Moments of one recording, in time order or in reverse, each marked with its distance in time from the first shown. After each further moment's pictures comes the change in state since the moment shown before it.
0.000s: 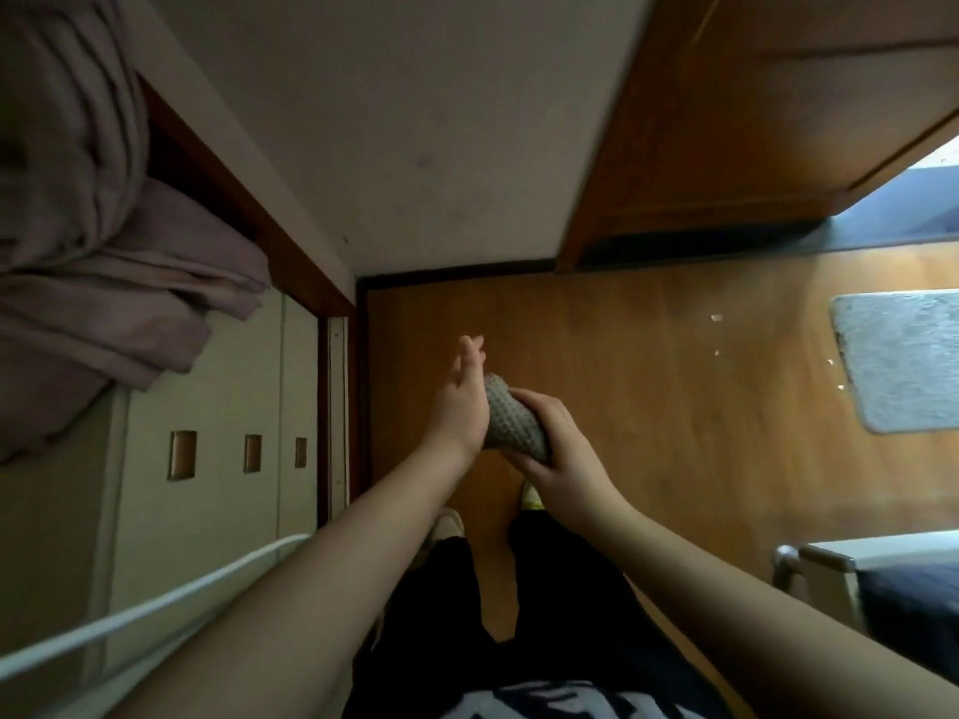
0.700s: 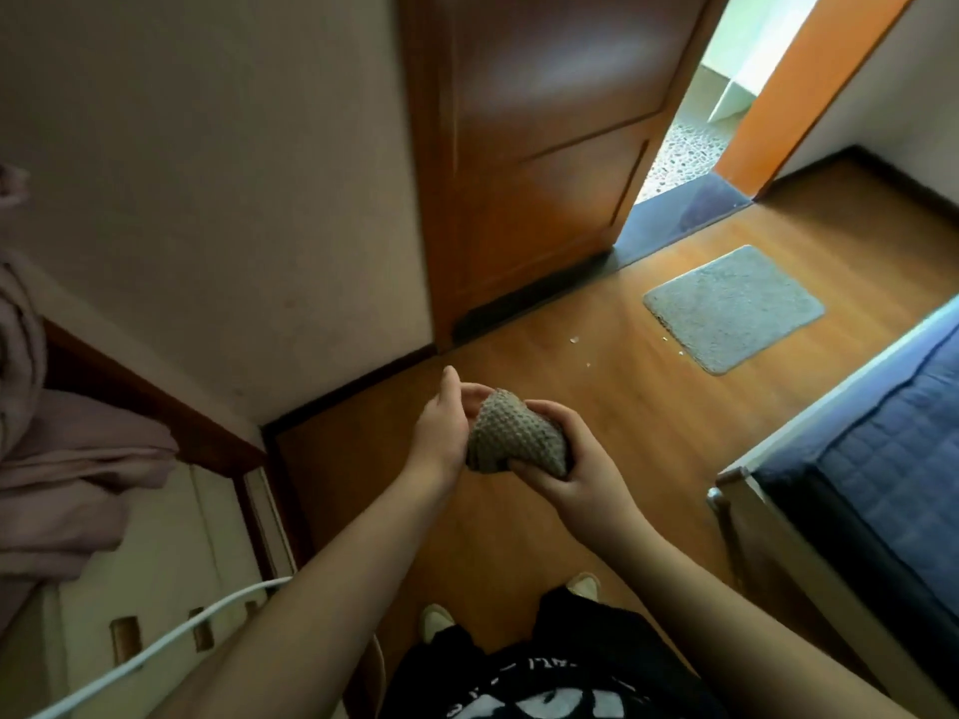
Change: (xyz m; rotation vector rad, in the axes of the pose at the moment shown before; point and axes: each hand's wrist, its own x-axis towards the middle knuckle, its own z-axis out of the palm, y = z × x) left_hand -0.090 0.041 0.037 0.026 -0.309 0.134; right_hand -0.146 -0.070 -0.032 0.211 0.558 0.031
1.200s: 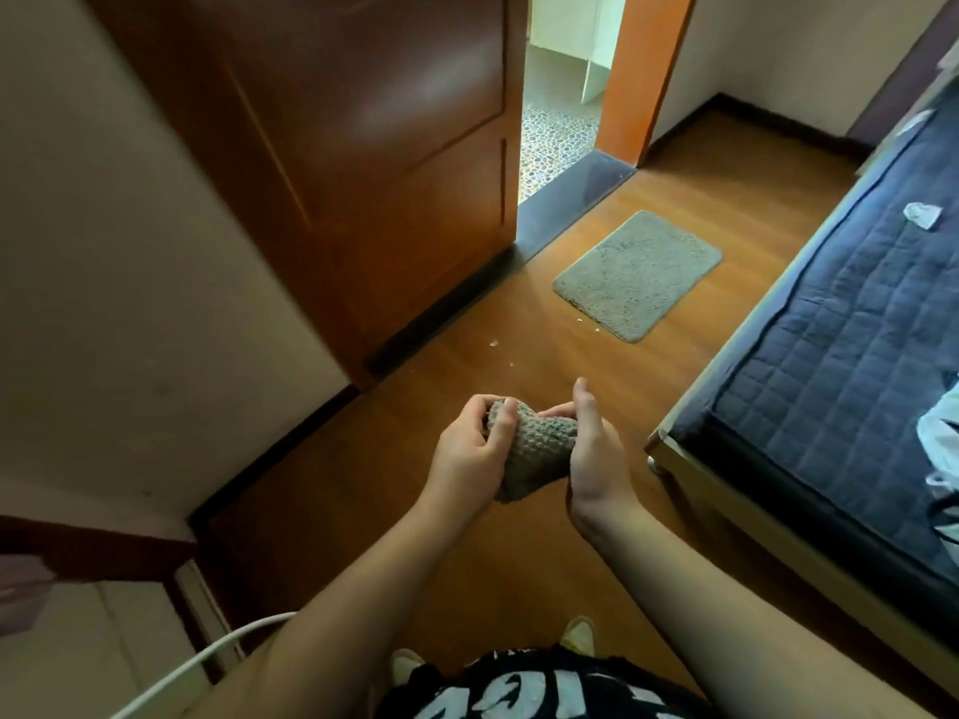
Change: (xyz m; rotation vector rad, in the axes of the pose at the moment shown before) left_hand -0.055 0.012 0.220 0.480 -0.286 0.391; right_hand -0.030 0.043 -0.183 0.605 0.615 0.442
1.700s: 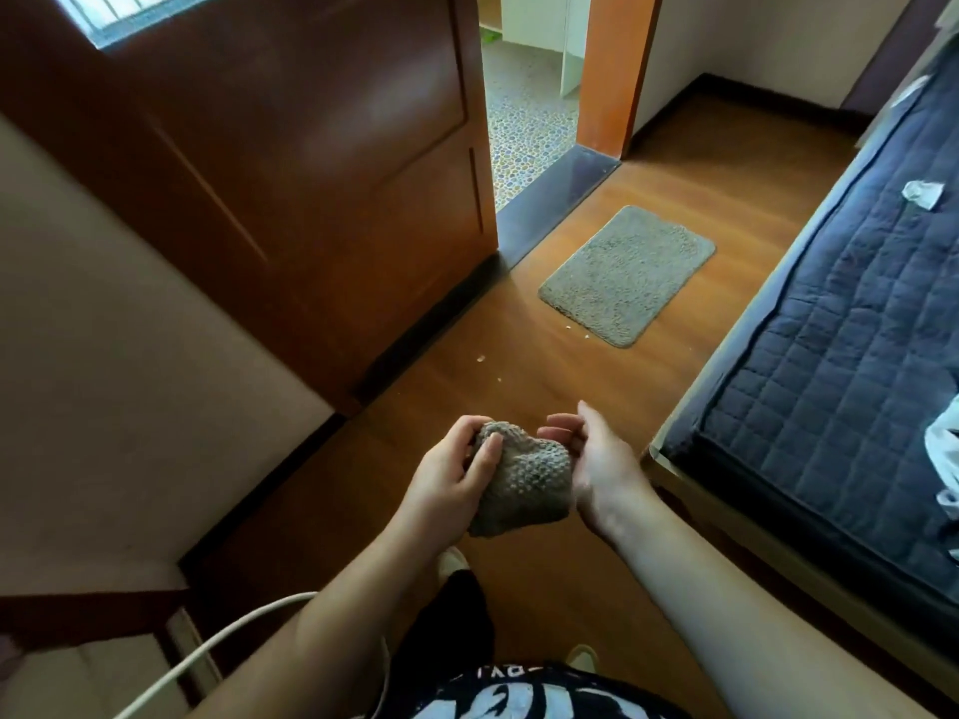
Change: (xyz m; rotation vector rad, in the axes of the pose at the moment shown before) left_hand 0.079 0.026 0.048 0.180 -0.103 0.116; right_hand 0.107 -0.042 -0.064 0.238 -0.011 0.380
